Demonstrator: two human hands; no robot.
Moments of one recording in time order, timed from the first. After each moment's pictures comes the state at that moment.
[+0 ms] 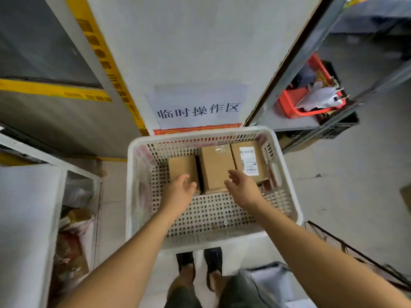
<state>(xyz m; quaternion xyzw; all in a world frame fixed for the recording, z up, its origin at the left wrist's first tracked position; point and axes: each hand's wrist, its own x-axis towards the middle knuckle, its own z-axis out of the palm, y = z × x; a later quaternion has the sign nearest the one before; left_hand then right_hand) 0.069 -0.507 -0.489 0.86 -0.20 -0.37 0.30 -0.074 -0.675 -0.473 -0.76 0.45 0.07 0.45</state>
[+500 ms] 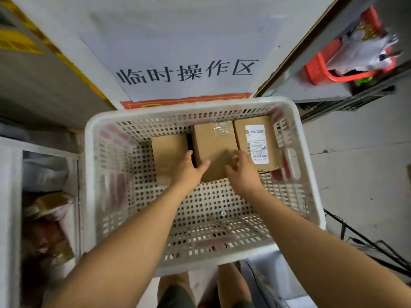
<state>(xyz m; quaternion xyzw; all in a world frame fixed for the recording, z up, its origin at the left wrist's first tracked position) 0.087 -0.610 -0.639 0.83 -0.14 -0.46 0.27 -0.041 -0.727 -0.605 -0.78 0.49 0.11 0.38</state>
